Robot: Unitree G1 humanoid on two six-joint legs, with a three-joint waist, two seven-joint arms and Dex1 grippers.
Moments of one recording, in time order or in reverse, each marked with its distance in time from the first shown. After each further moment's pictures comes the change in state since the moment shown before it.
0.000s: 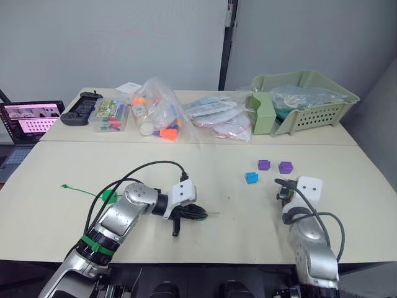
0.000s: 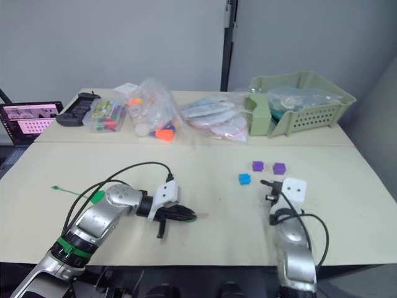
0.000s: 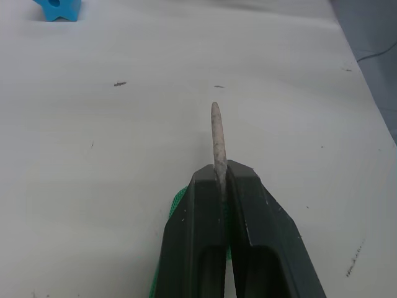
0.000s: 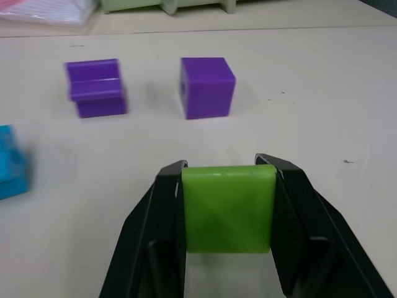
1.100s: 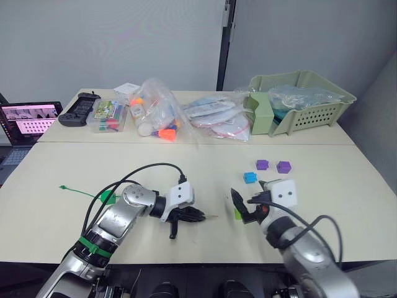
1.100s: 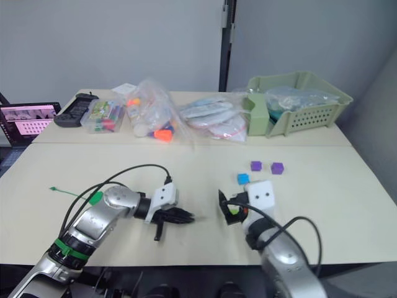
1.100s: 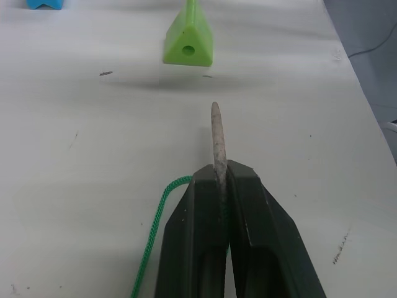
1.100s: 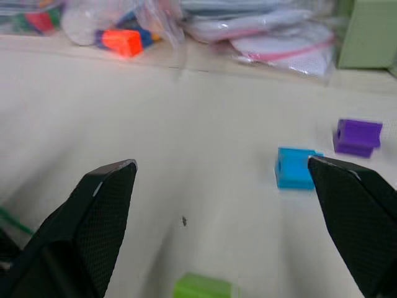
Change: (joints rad) left arm 0.017 0.013 0.000 -0.005 -0.001 0.005 -0.019; right arm 0.047 -0.246 0.063 -0.360 0.283 0.275 0.406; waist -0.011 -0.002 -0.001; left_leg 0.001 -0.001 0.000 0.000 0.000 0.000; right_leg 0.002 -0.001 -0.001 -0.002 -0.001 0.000
